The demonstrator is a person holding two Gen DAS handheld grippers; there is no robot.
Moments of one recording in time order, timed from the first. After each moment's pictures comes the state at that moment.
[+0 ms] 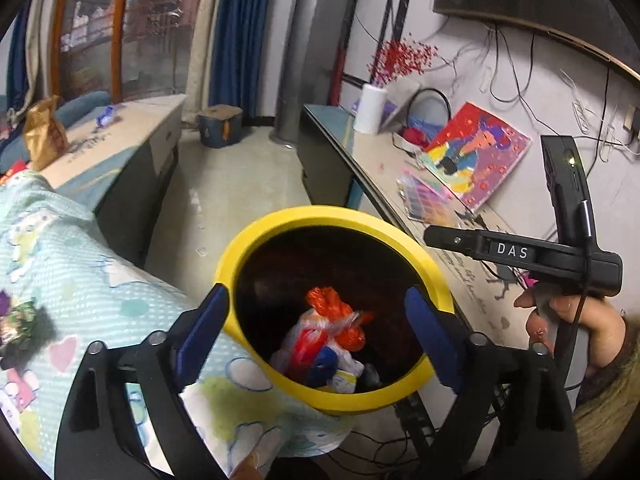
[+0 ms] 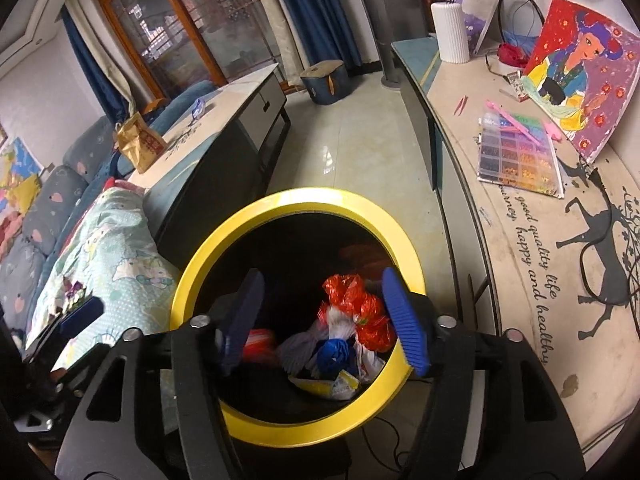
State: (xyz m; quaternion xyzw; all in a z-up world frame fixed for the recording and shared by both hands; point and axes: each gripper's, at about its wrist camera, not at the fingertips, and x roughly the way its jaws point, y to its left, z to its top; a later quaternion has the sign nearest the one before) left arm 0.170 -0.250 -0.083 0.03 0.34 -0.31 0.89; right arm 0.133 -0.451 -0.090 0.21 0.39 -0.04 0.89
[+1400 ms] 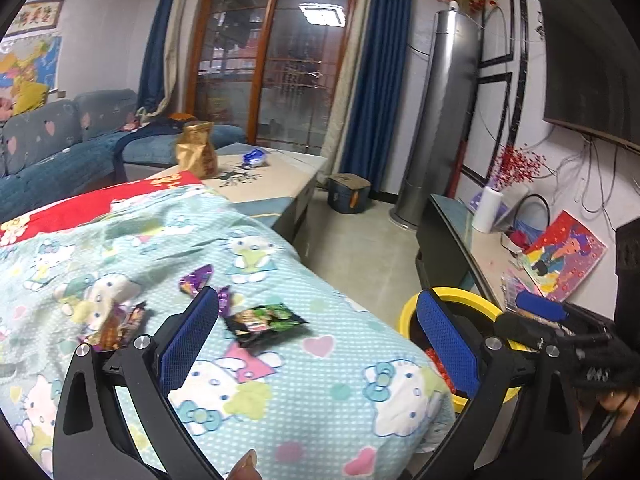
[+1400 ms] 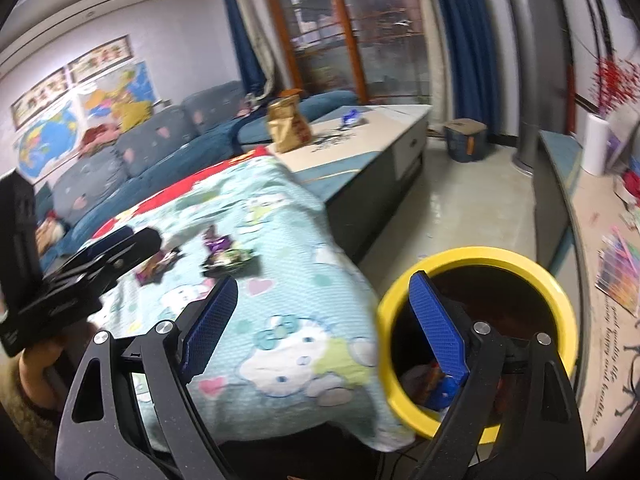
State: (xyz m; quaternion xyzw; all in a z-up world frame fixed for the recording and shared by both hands) left arm 0.122 -0.065 -0.005 -0.05 0.25 -0.10 0.96; right arm 0.109 -0.268 -0.007 0.08 0.31 0.17 0.93
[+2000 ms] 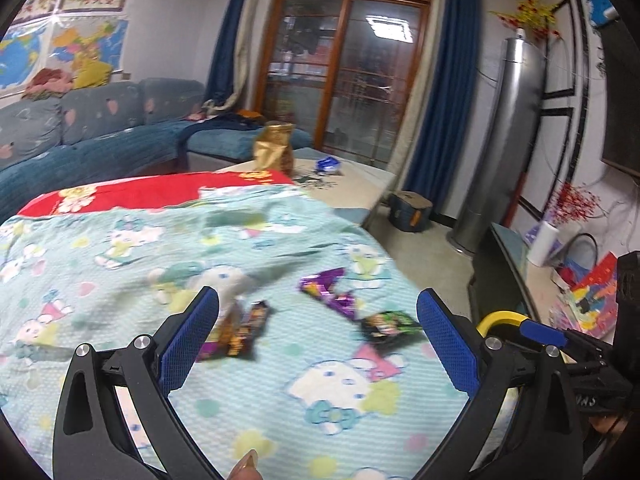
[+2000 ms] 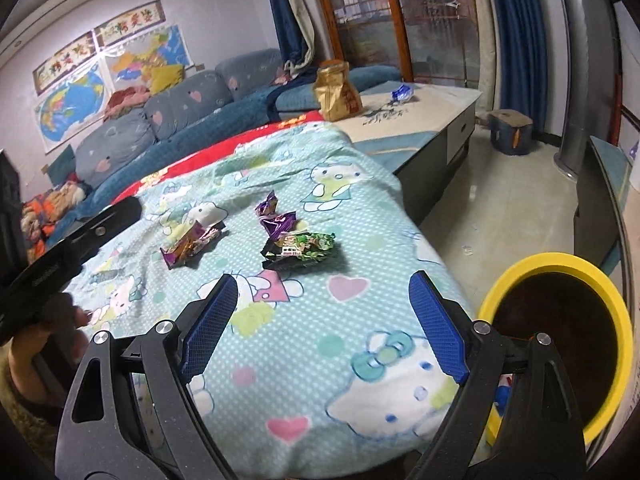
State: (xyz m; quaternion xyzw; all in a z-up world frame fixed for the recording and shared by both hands) left arm 0.110 0.045 -0.012 -0.09 0.24 0.02 0.97; right arm 0.143 -0.172 -0.021 0.05 0.35 0.23 0.91
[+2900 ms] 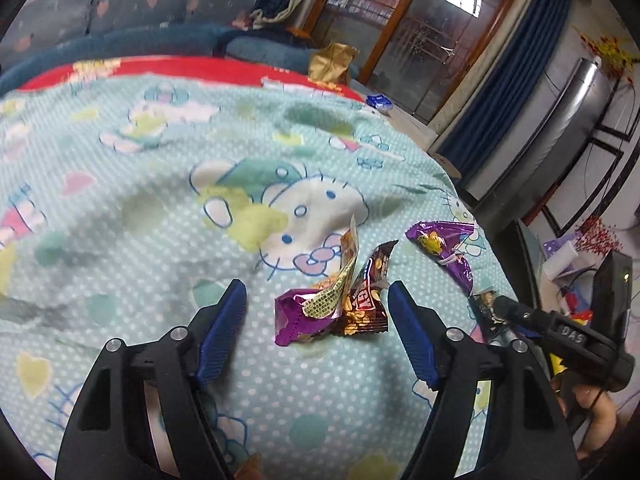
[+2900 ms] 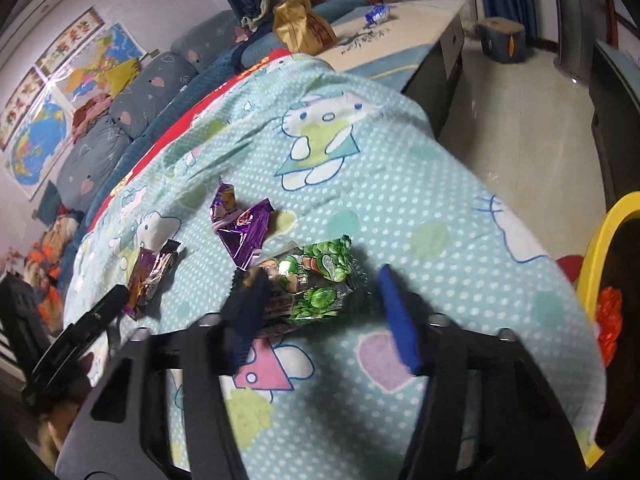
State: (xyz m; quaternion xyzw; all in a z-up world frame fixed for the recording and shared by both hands) left arm 0.169 0.143 -0.104 -0.22 0.36 0.03 0.91; right arm 0.241 -0.126 -0.094 0.14 0.47 0.20 0.85
